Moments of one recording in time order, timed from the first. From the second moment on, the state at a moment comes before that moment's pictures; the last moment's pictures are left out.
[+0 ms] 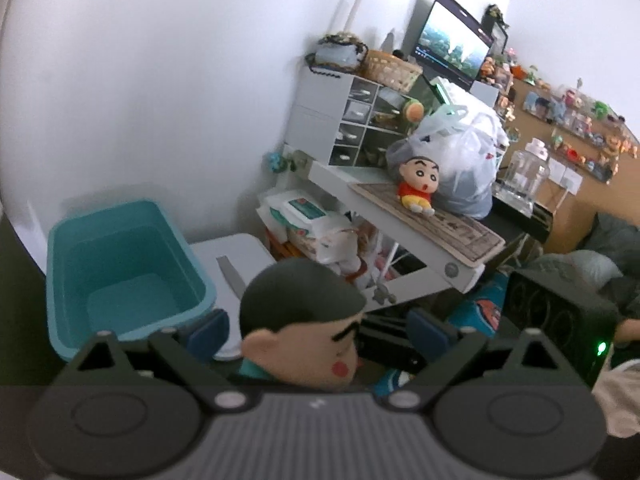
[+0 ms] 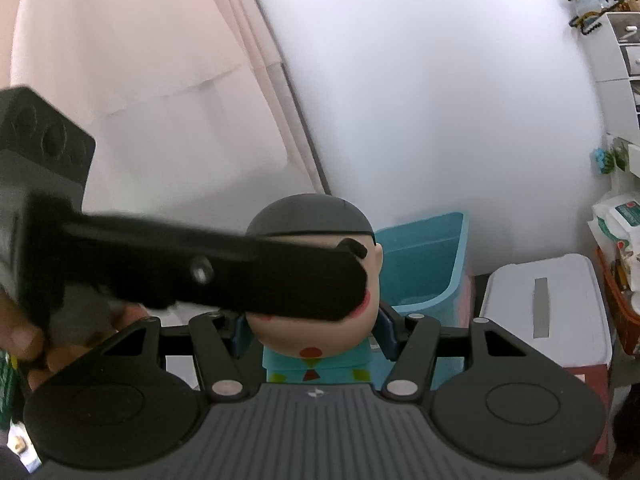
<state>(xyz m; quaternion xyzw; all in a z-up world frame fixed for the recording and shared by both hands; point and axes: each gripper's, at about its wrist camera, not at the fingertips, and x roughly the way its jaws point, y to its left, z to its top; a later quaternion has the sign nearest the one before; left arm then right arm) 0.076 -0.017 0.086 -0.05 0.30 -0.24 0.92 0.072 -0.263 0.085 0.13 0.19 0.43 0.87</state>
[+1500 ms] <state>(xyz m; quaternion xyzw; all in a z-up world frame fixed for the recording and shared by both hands) 0.045 -0.019 0.097 -0.07 0.25 -0.18 0.95 0.036 -0.296 0.120 0.12 0.16 0.44 0.88</state>
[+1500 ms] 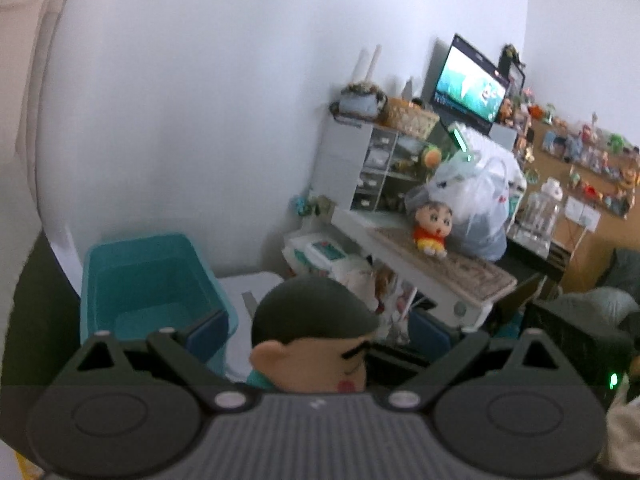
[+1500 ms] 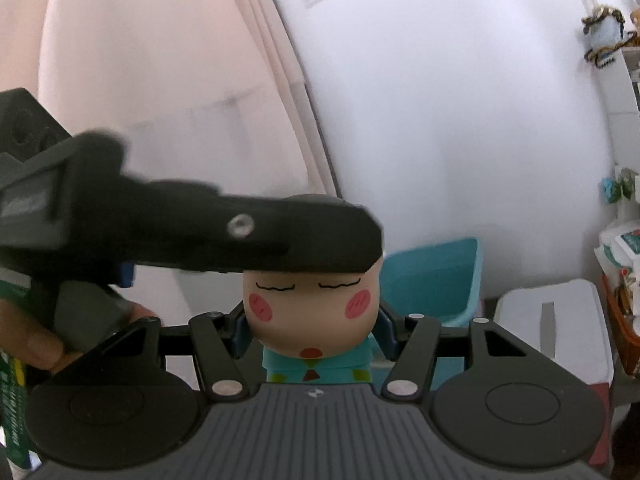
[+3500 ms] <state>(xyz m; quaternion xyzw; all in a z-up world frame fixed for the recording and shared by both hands) 0.101 -0.015 0.053 -0.13 0.25 -0.20 0.94 0.063 -0.341 0.116 0.16 0.20 0.43 0.87</state>
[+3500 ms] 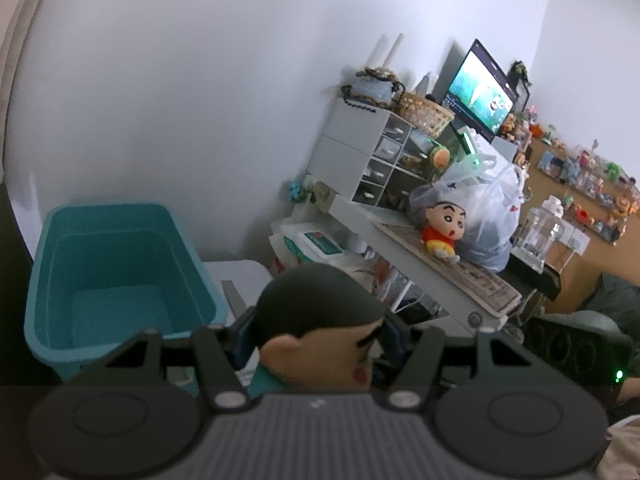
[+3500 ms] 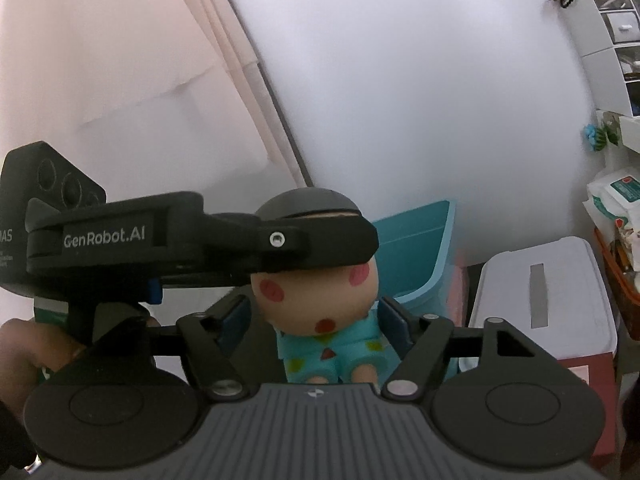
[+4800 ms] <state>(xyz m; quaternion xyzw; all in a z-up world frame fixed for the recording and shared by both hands) 0.120 0.012 0.091 -0.11 0.26 -0.16 0.95 0.106 -0.221 0.007 0.16 0.23 0.39 0.88</state>
